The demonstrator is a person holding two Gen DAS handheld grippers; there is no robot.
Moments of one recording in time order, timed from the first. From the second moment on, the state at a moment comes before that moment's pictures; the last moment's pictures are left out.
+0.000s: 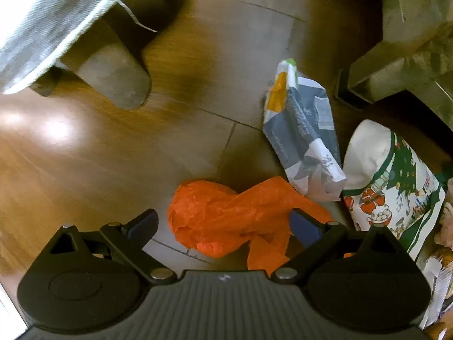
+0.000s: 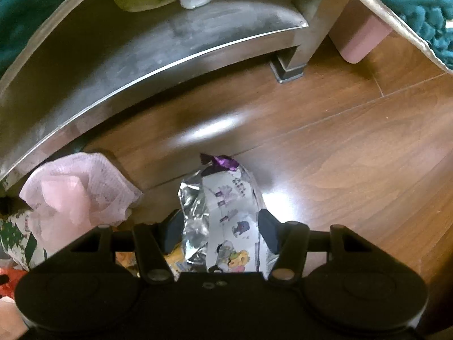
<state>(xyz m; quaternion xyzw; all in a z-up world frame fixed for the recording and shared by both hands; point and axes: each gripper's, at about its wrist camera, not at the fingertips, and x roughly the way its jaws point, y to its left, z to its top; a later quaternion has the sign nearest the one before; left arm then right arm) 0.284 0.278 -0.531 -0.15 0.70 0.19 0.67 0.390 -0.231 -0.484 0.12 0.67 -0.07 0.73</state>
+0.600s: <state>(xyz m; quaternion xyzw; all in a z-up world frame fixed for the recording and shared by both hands) 0.304 0.269 -0.544 -0.10 0.69 0.18 0.70 0.391 -0.229 -0.496 0.08 0.66 -0.06 0.74</state>
